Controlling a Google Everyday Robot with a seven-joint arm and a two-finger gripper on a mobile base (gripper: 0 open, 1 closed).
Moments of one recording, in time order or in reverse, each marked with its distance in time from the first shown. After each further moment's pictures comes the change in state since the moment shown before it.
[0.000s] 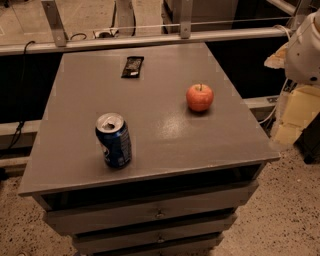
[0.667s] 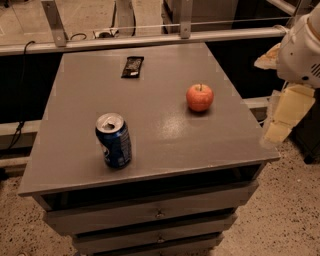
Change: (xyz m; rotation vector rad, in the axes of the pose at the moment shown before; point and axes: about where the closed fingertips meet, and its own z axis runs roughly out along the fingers) arm -0.013 -0.004 0.009 -0.024 -0.075 -0.018
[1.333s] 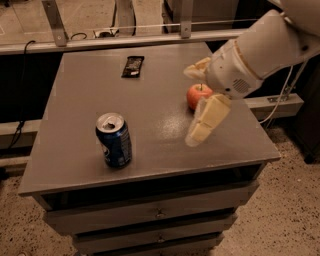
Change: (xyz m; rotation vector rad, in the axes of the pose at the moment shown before) arm -0.118 0.004 0.071 -0.121 -0.408 -0.101
